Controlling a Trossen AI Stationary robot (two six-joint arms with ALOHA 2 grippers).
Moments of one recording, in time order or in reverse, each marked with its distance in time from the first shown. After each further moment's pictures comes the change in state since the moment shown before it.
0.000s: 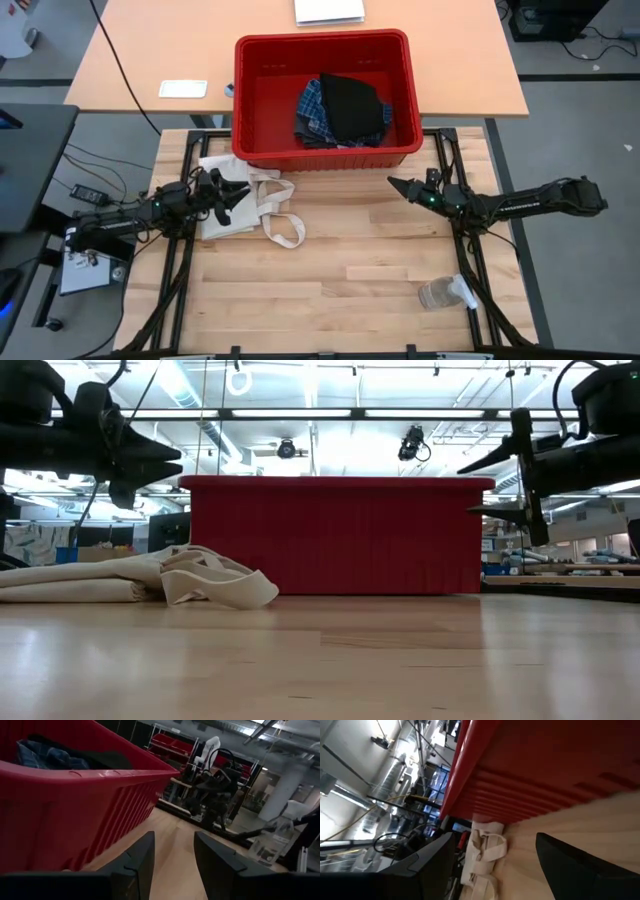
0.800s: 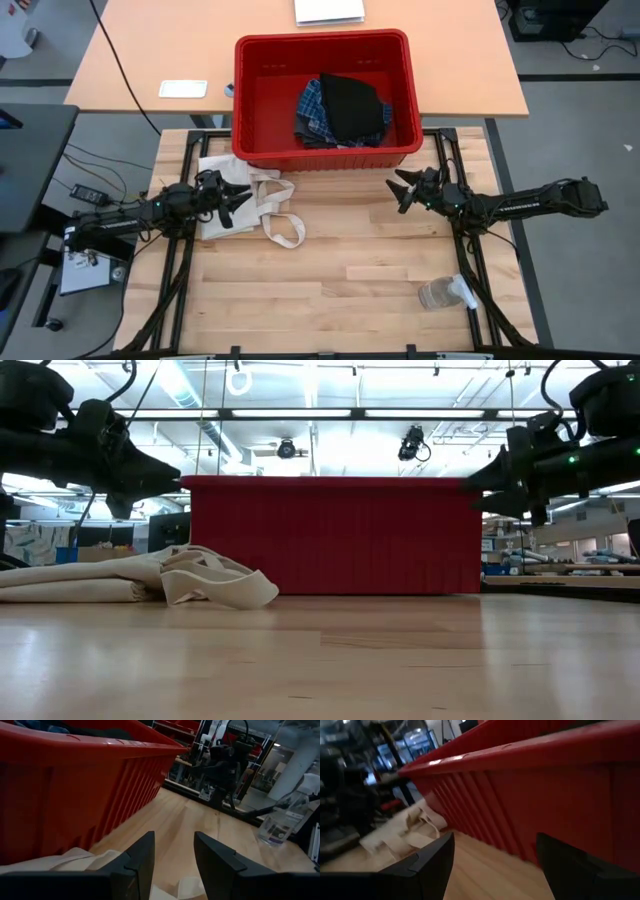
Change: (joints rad) left arm 0.000 0.021 0.000 -0.089 0.006 0.033; right arm -0.023 0.005 0.000 -0.016 0.055 -0.793
